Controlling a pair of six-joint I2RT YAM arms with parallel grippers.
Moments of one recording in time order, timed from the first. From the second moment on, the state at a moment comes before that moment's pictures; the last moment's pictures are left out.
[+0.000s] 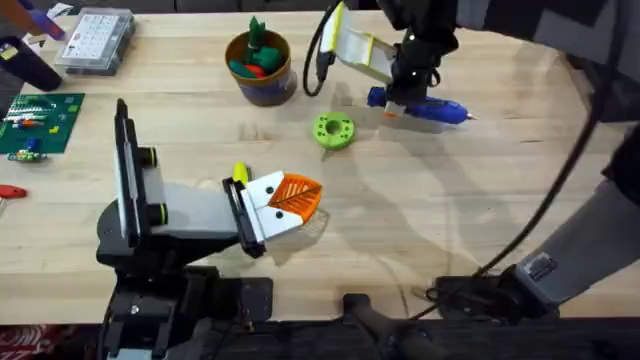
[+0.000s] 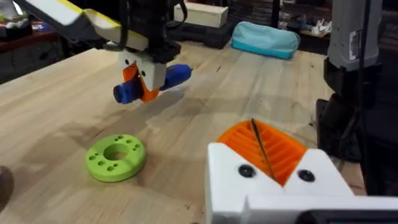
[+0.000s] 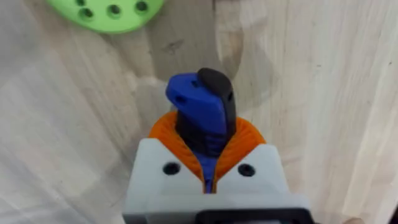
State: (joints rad) left arm -0.03 0.00 0.01 -0.11 1.14 0.02; right arm 0.41 1.92 1.53 -1.00 0.12 -0.94
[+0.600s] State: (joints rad) left arm -0.03 0.00 0.01 -0.11 1.13 0.02; right arm 0.35 2.00 1.53 -1.00 0.06 -1.04
